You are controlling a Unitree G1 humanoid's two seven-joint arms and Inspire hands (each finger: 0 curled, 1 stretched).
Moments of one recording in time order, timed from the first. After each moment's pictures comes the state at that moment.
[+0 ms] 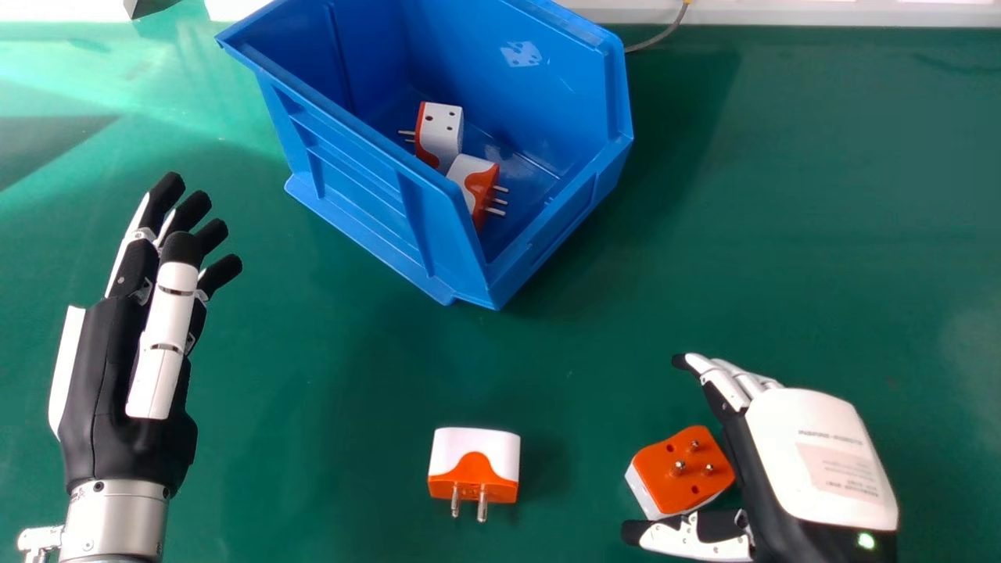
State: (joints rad) left arm 0.22 0.13 0.28 -0.01 -0.28 -0.32 -0.25; right arm 0.46 -0.25 0.27 -0.26 -1.07 0.08 -0.19
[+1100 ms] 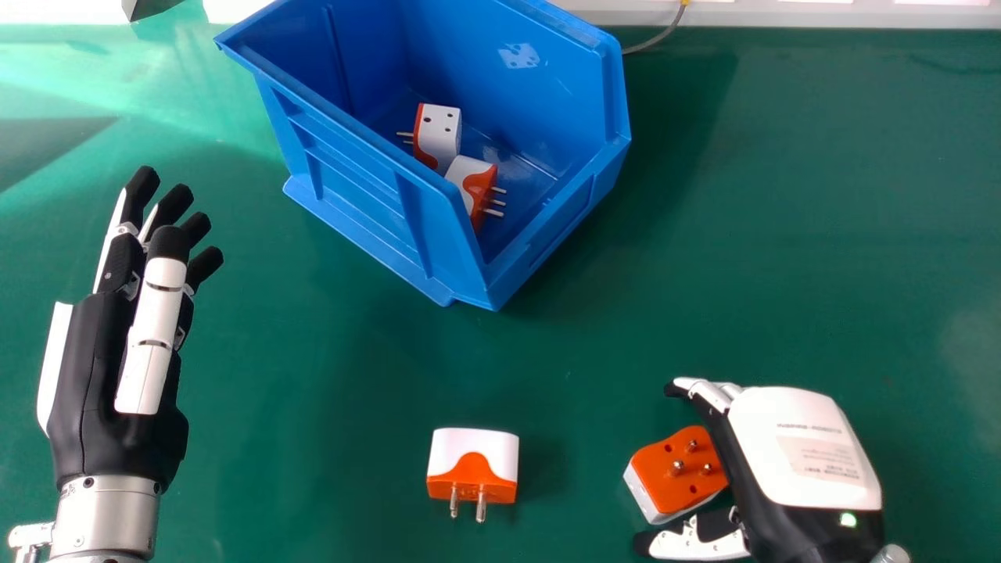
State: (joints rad) left arm 0.21 0.13 0.30 -0.01 -0.29 -0.30 -0.24; right arm 0.37 -0.34 0.33 -0.20 -1.07 0.18 -0.11
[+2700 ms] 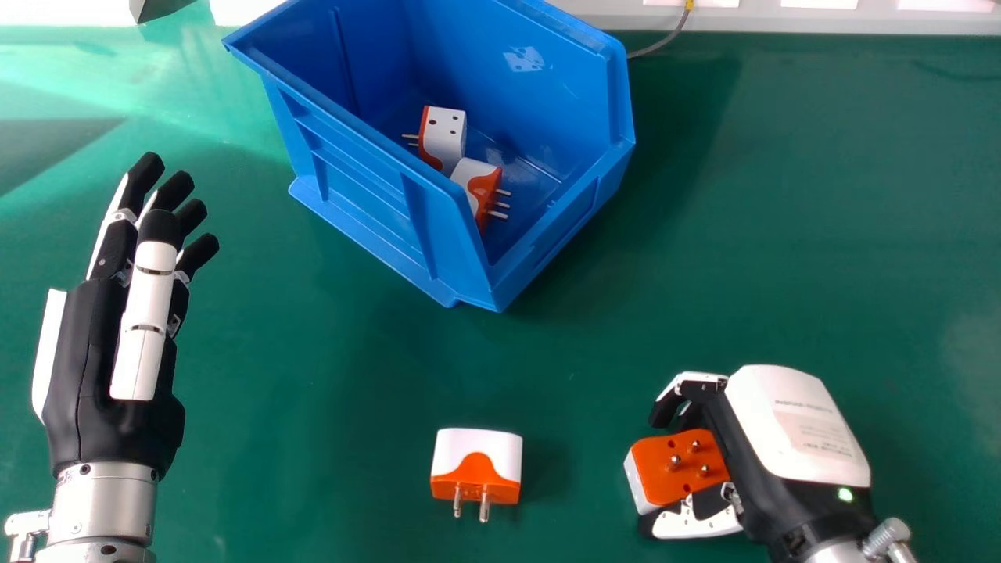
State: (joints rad) left arm 0.19 0.14 0.30 -0.03 -0.29 -0.28 -0.22; right arm 0.30 -0.36 0.31 -0.14 -0.90 0.10 -0.13
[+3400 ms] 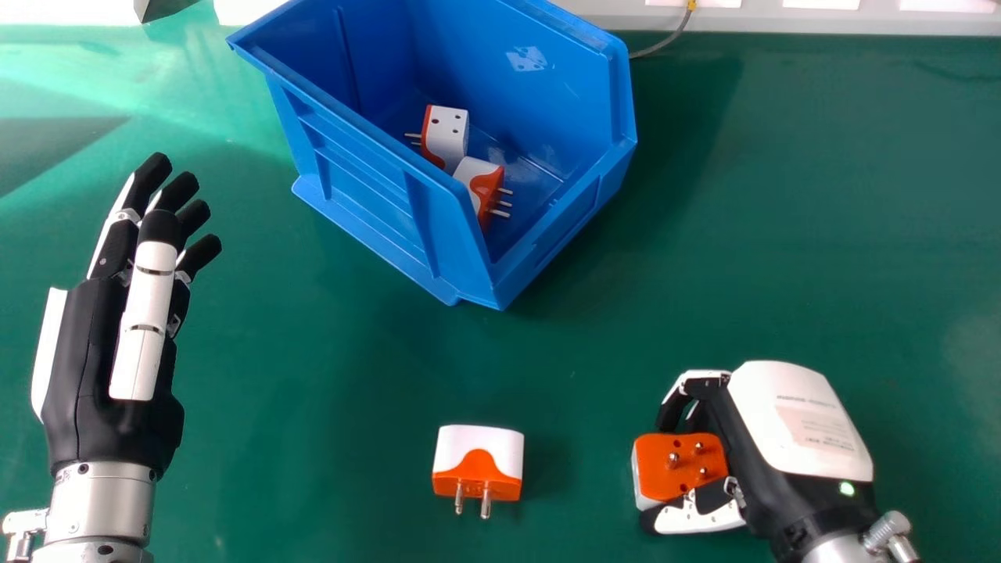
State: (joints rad) left arm 0.19 0.14 0.30 -0.03 -0.29 -0.28 -0.24; right arm 0.28 -0.36 0.31 -0.12 -0.92 0.12 -0.13
